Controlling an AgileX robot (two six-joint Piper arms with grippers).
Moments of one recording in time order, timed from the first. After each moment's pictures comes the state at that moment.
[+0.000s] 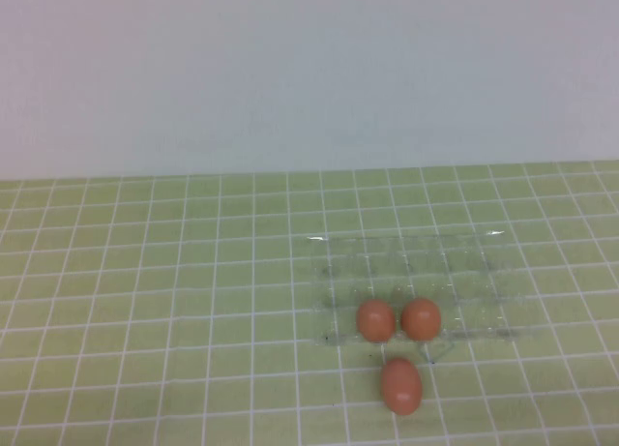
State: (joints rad) right arm 0.02 -0.01 0.03 0.17 0.45 -0.18; left arm 0.00 0.00 0.00 -0.08 0.35 0.18
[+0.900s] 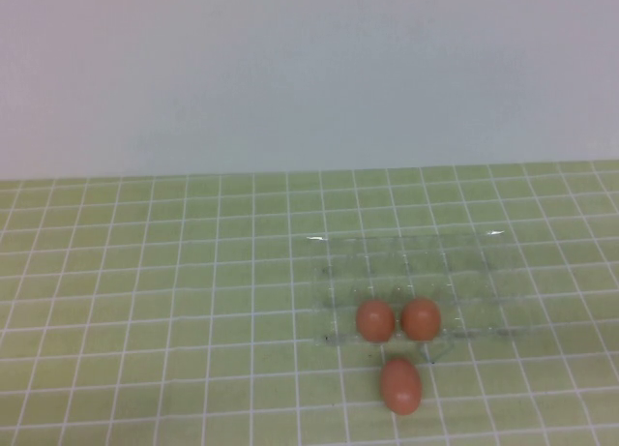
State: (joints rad) right arm 0.17 0.78 -0.51 0.11 0.67 -0.02; left arm 0.00 0.00 0.00 -0.08 0.35 0.18
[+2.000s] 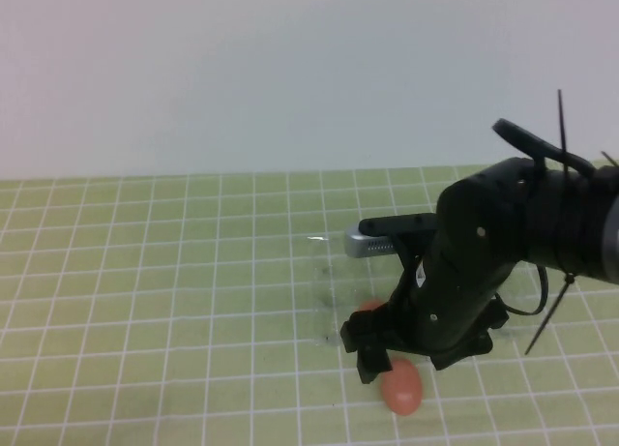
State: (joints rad) right arm 0.60 1.85 -1.27 0.15 0.90 0.33; left arm 0.00 0.00 0.00 -0.08 0.35 0.18
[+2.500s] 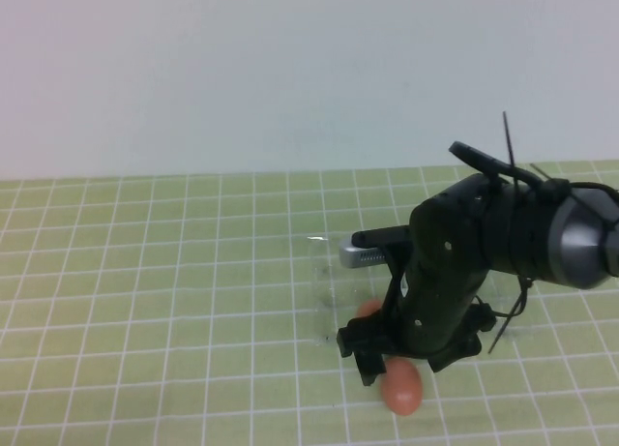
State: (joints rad) right arm 0.60 1.96 -1.32 0.07 0.88 0.39; left arm 0.00 0.00 0.00 -0.08 0.35 0.18
